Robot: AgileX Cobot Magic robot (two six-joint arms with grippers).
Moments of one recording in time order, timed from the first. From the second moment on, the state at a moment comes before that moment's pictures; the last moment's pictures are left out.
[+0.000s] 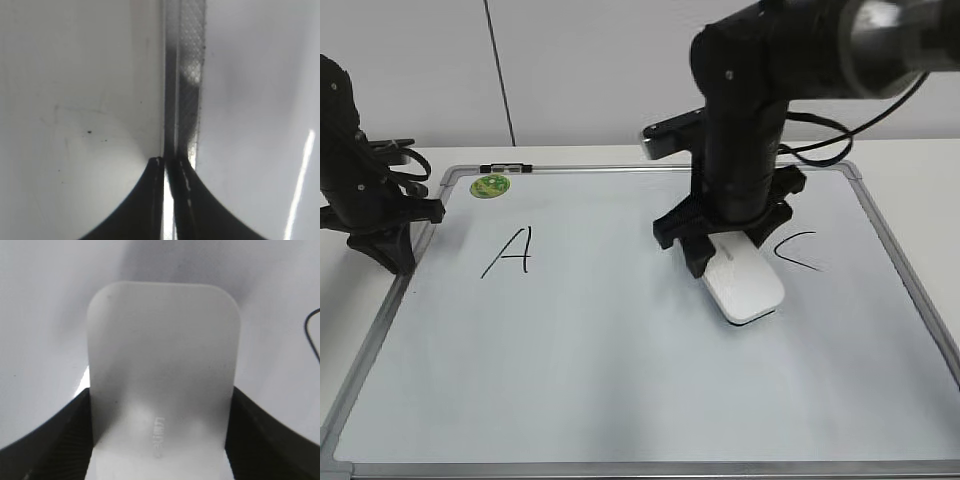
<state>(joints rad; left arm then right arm) -0.05 2.20 -1.57 -0.08 0.96 -0.07 0.56 2.03 -1.59 -0.14 1.08 0.17</state>
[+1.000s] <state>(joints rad) -0.05 2.20 -1.57 -0.08 0.96 -0.07 0.06 1.81 -1.18 0.11 1.01 -0.07</state>
